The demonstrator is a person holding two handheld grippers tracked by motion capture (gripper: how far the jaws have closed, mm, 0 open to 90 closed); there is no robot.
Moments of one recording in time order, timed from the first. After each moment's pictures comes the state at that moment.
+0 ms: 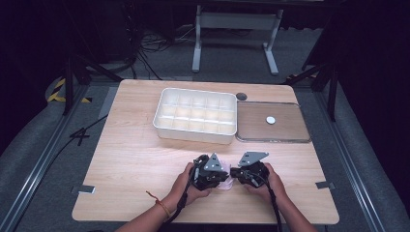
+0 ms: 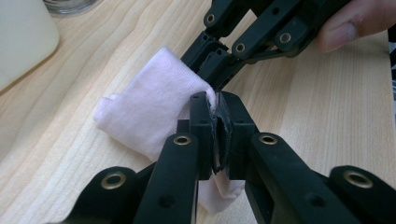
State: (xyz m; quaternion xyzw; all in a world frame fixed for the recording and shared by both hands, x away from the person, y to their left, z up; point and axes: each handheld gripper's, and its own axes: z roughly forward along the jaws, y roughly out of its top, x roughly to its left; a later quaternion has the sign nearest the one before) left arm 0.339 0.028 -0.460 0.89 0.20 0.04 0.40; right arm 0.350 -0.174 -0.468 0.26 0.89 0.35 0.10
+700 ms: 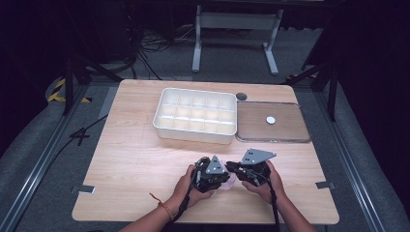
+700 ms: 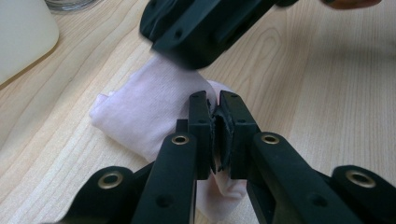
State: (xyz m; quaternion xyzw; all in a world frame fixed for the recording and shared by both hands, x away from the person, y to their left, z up) left arm 0.336 0.024 -0.468 0.89 0.20 0.06 0.41; right arm 0.343 -0.169 -0.443 0.24 0.86 0.43 0.14
